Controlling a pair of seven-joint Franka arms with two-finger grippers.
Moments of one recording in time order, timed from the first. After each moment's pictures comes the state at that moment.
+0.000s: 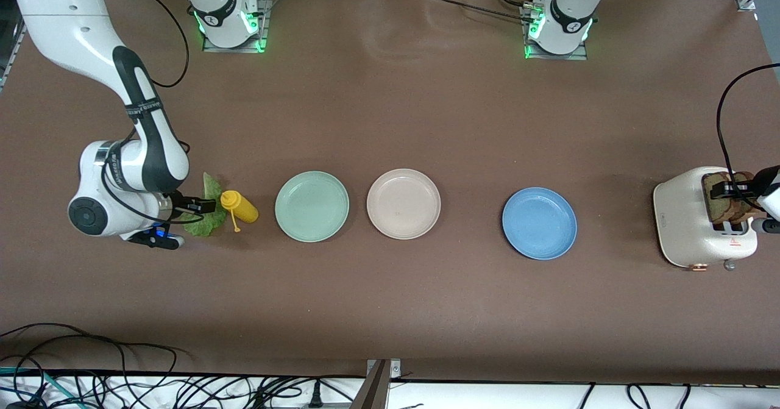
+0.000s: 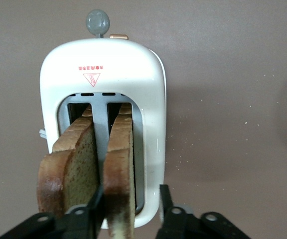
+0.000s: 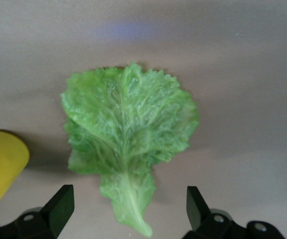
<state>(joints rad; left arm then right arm) 0.44 0.44 -0.16 -1.56 0.21 1.83 0.25 0.00 0.68 0.03 -1.63 0.01 1.94 0.19</state>
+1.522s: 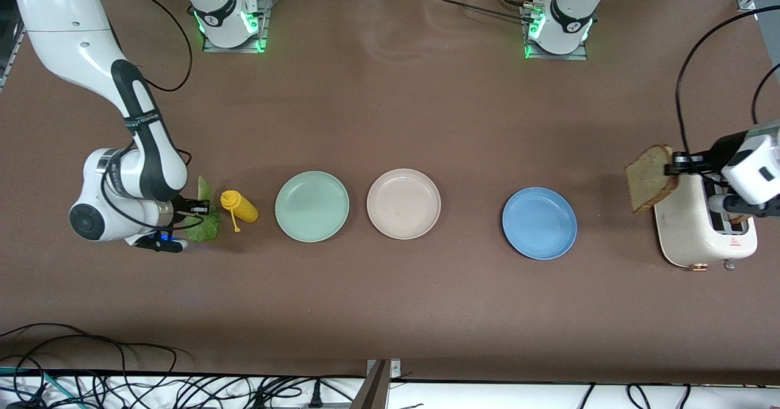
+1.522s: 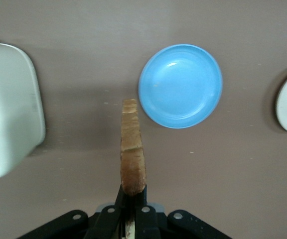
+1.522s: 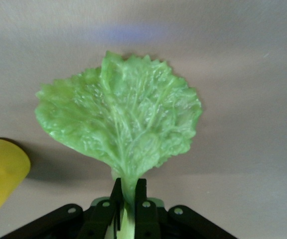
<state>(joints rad) 0.40 0.37 -0.44 -1.40 -0.01 1.48 0.01 -0.03 0.71 0.03 -1.58 0.08 1.94 0.07</state>
